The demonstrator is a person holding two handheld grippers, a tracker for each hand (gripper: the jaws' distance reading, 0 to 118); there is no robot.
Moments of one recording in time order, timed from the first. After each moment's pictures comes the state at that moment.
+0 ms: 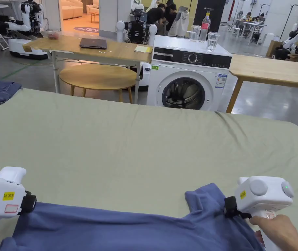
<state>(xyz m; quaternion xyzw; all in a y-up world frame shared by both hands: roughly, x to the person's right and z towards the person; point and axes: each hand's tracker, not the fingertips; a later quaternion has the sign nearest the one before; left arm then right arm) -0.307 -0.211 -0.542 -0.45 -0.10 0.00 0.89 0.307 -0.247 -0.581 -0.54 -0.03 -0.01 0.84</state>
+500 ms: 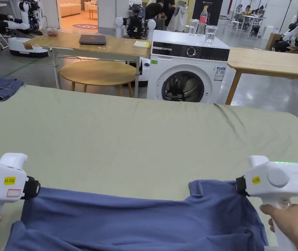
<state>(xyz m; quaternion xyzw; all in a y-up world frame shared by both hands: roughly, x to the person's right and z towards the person) -0.317 -0.186 -0.516 -0.43 -0.11 0.01 0.90 0.297 -0.180 -0.504 -0.43 -0.02 -0.02 0.90</state>
